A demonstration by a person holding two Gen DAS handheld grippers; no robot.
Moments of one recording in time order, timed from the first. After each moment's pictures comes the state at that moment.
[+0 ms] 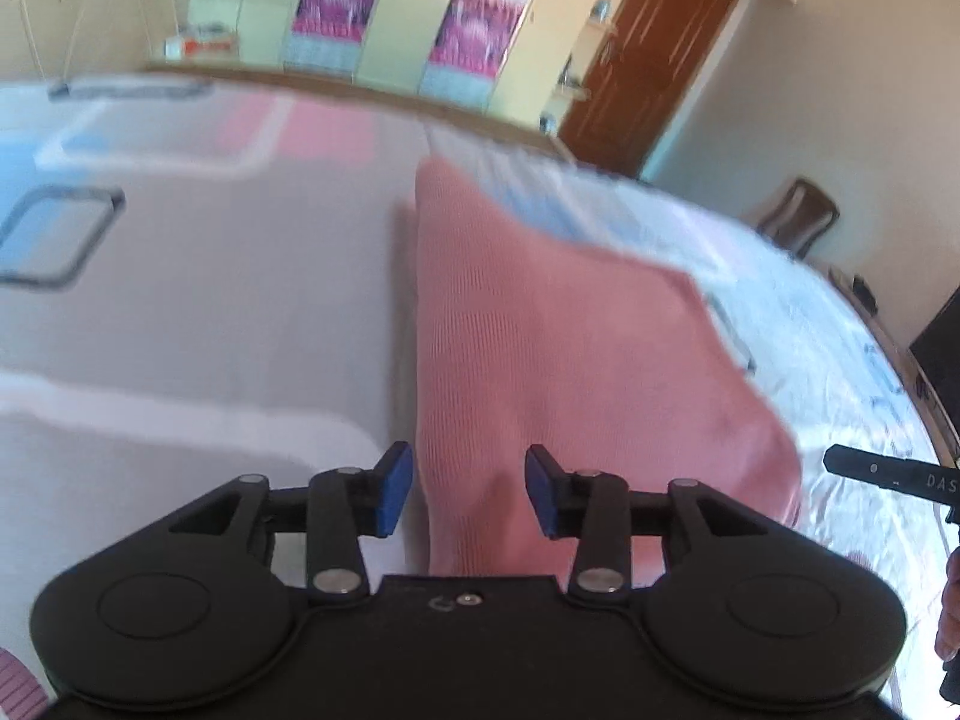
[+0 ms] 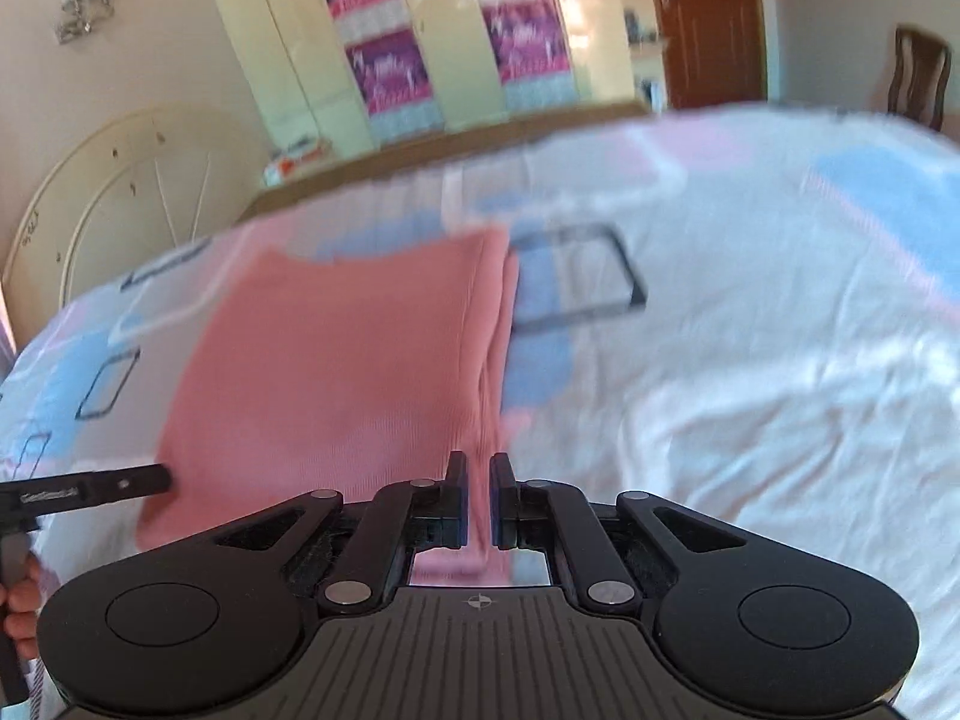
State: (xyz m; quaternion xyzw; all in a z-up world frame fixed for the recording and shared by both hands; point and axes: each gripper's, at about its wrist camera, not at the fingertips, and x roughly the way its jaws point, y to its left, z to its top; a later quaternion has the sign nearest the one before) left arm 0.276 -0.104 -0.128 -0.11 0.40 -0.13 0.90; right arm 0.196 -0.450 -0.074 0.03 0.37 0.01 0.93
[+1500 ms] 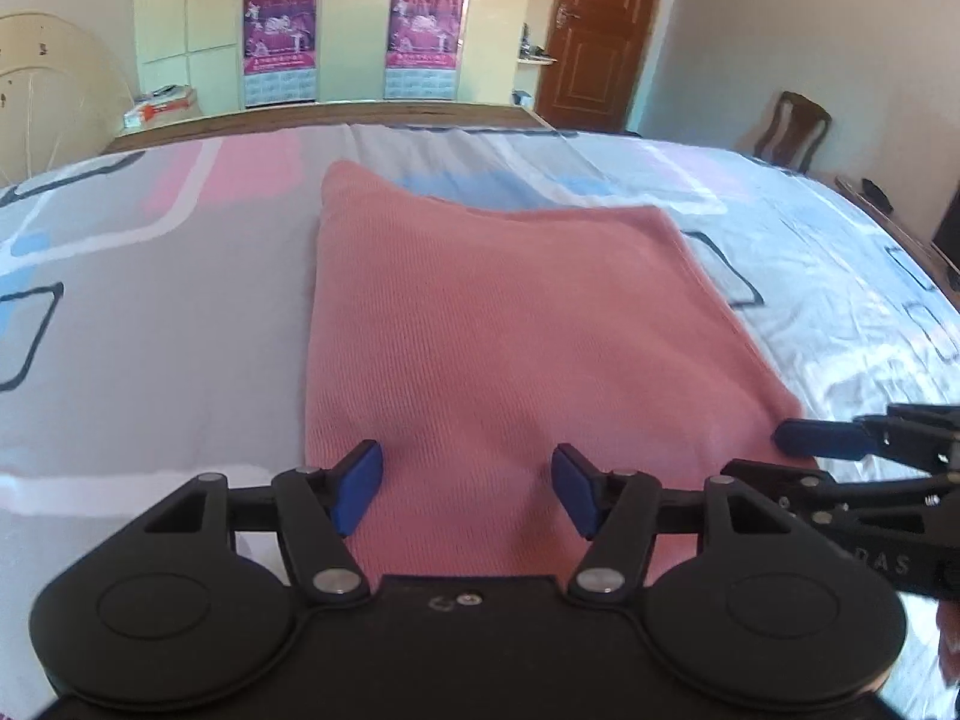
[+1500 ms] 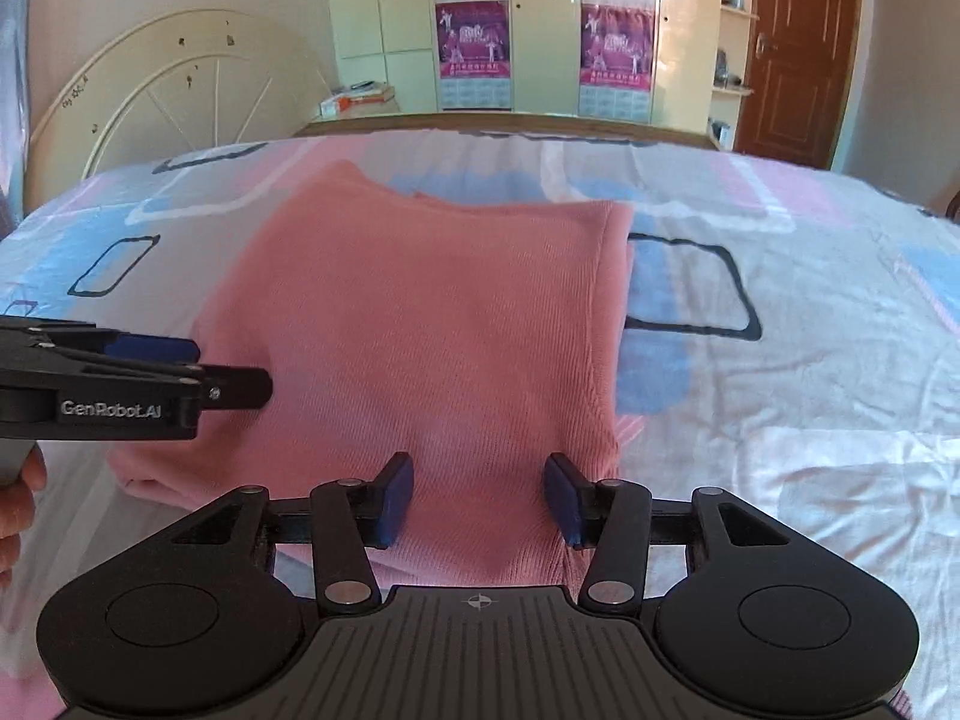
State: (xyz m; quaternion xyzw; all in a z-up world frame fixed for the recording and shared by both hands) left arm 0.282 -0.178 -0.145 0.01 0.41 -0.15 0.90; right arm 0.222 -0.387 -0.127 -0.09 0.40 0.05 0.91
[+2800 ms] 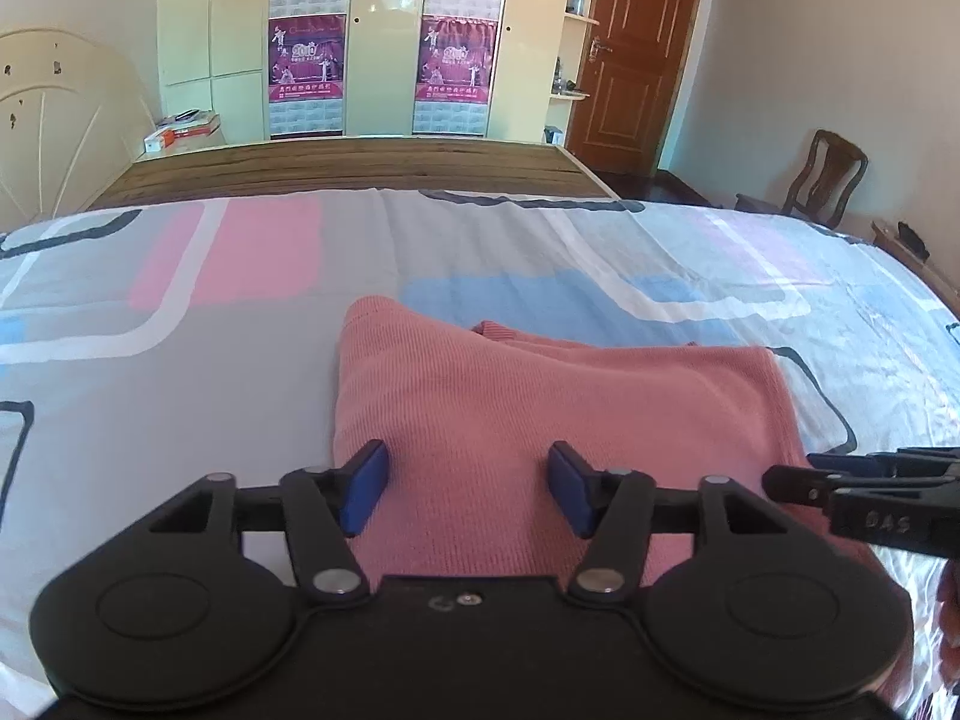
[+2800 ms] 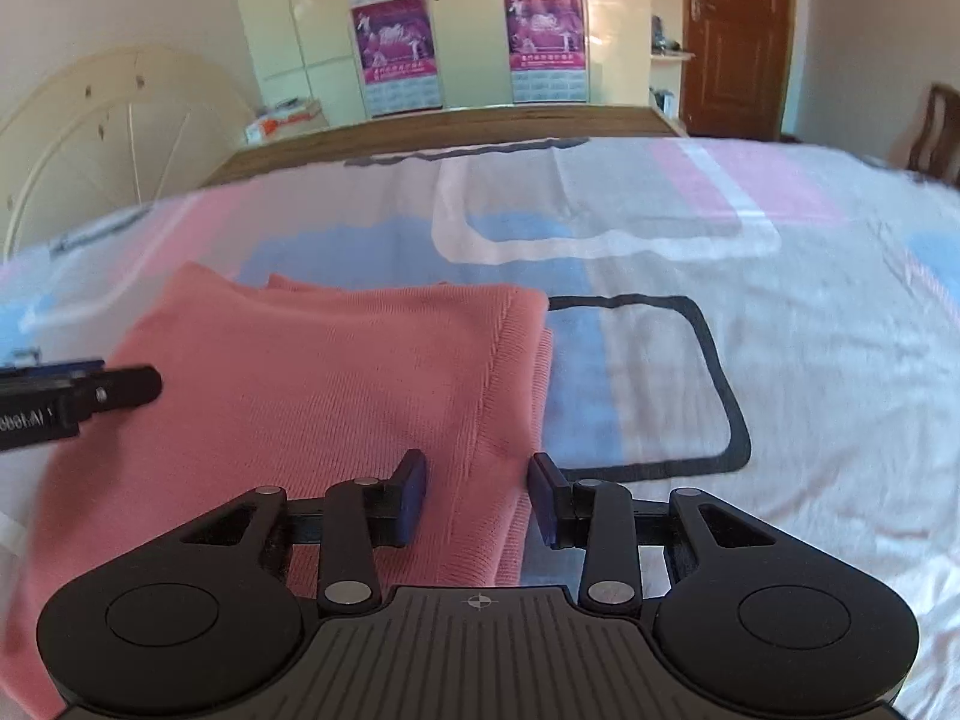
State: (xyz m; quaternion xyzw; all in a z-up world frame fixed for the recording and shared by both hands) left arm 0.393 -0.181 -0.137 0.00 0.38 -0.11 0.92; right arm 0.338 -0.439 -0.126 -0.03 0.40 0.00 0.92
